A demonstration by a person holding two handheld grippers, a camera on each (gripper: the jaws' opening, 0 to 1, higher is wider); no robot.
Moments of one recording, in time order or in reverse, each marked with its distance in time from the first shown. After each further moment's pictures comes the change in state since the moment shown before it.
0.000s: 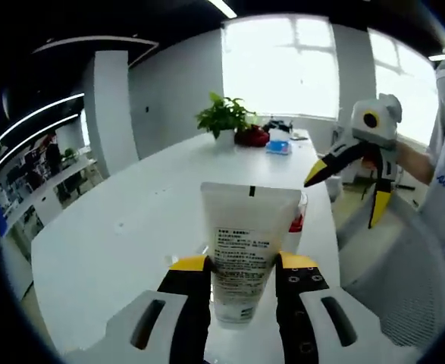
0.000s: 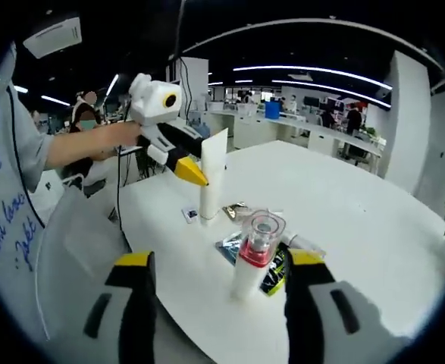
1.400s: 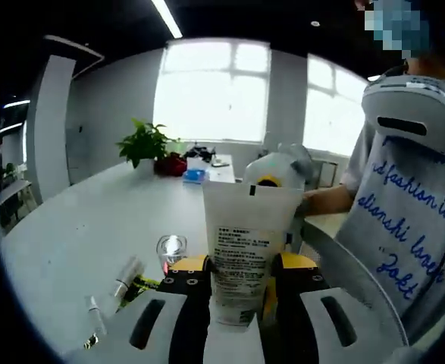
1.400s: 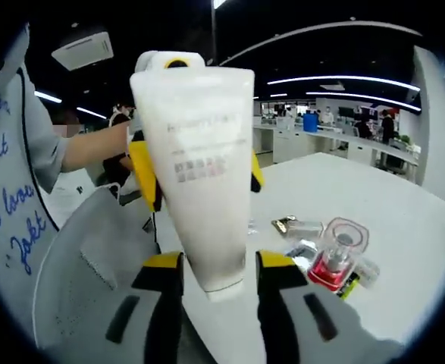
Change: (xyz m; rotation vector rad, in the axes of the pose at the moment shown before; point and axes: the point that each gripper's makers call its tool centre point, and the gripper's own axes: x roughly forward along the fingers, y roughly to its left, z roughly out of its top) left arm -0.005 -0.115 0.038 0.042 -0.139 -0.470; right arm 0.040 0.059 -0.001 -0.045 -0.108 0.258
